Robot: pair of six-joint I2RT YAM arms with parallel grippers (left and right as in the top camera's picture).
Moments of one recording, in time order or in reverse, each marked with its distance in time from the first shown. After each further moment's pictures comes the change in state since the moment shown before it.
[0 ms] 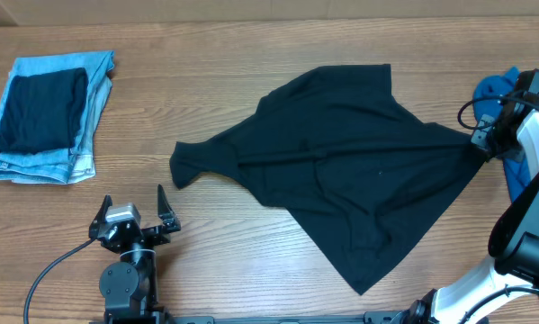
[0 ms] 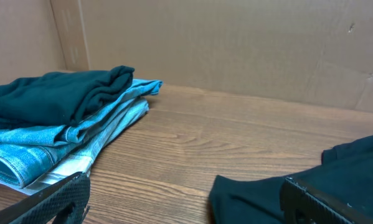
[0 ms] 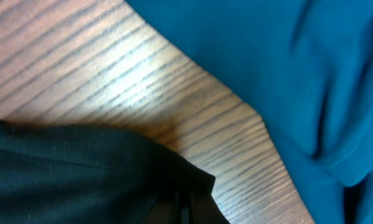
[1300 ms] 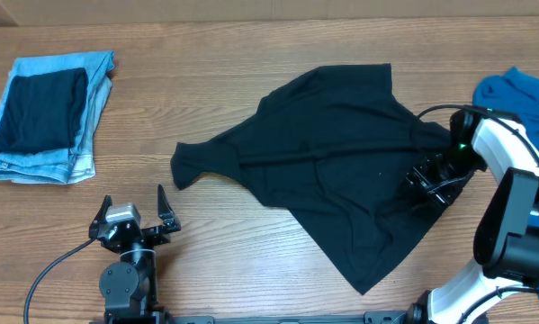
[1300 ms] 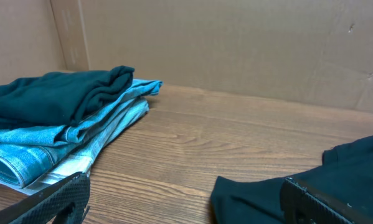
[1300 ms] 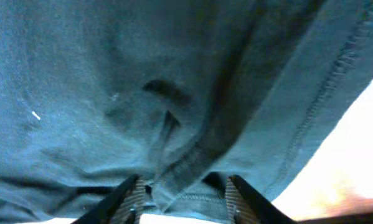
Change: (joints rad) left arm 0.000 0.000 0.000 0.000 0.000 0.000; right arm 0.193 -0.027 -0.190 -0.425 -0.424 0.476
